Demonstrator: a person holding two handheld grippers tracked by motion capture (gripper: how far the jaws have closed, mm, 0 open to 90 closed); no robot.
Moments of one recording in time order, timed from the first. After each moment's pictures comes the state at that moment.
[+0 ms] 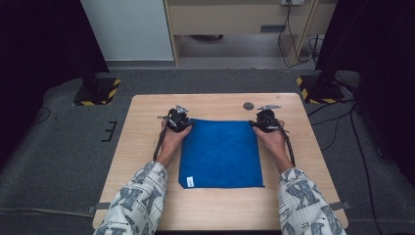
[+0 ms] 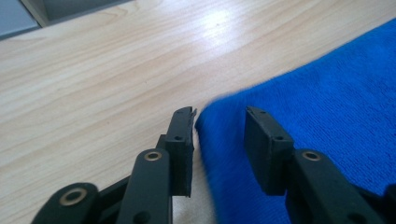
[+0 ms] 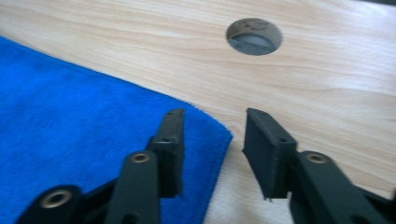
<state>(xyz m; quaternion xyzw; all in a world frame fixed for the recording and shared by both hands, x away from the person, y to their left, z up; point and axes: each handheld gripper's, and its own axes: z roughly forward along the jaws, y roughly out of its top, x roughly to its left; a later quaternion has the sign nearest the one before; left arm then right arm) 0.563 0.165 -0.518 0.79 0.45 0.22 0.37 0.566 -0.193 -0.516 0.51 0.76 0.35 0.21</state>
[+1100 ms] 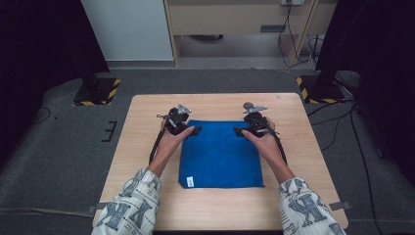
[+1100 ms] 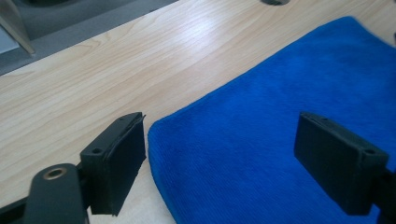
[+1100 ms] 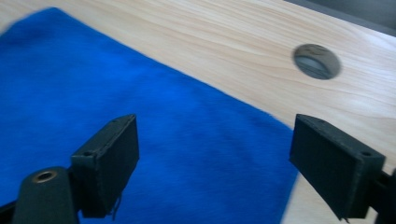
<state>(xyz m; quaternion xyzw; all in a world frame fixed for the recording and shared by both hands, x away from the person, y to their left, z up) 0.522 0.156 -0.470 0.81 0.40 0.19 0.38 0.529 -0.143 -0.485 0.45 0.80 0.35 0.21</state>
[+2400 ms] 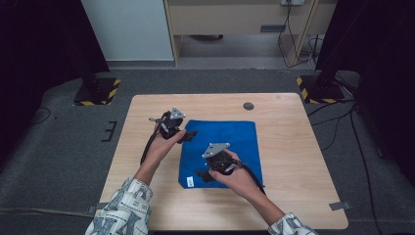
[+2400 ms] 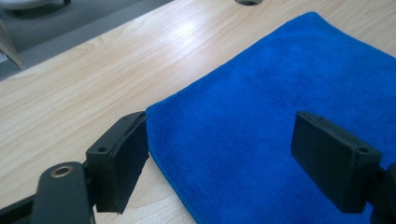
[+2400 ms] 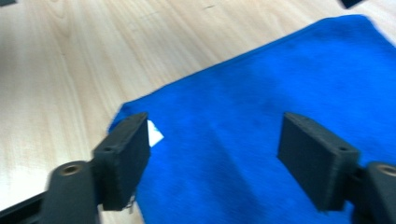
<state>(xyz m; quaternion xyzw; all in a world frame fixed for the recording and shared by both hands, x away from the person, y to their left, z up) 0.503 0.174 -0.464 0.83 0.37 0.19 0.38 0.393 -0.029 -0.484 0.23 0.88 0.40 0.10</state>
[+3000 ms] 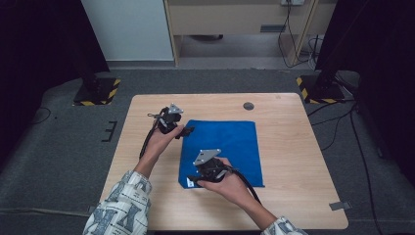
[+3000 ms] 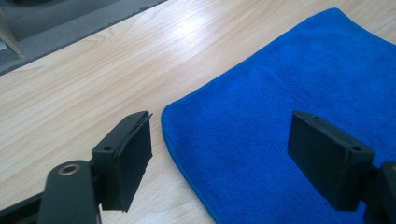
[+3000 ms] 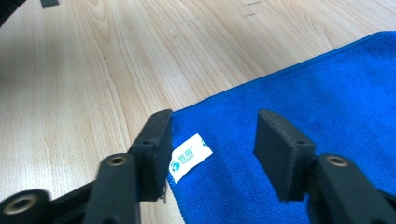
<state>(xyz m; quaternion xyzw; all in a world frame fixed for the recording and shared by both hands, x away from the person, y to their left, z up) 0.523 0.182 -0.465 0.82 0.38 0.18 0.38 0.375 -0.008 -0.484 0.20 0.89 0.41 0.08</state>
